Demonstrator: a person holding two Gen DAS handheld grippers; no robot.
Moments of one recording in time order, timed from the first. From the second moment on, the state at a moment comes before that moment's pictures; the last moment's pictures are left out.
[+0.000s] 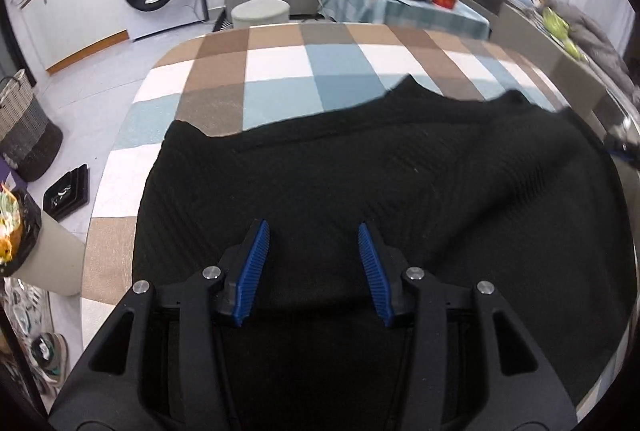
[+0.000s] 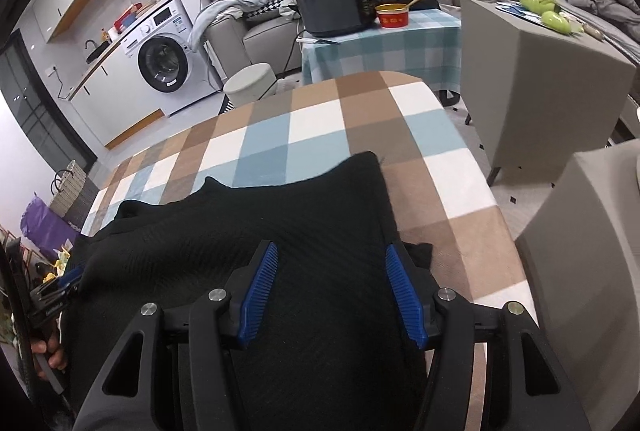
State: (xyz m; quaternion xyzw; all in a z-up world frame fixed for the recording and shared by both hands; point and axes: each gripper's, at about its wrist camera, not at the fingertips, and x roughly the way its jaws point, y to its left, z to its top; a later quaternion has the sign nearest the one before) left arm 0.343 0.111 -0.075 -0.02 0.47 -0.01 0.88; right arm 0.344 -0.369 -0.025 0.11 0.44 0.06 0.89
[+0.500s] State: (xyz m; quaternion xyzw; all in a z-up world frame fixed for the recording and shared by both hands) left arm 0.347 0.103 -0.074 -0.02 0.45 -0.01 0.89; right arm 0.331 -0.372 -0.020 0.12 0.43 0.06 0.89
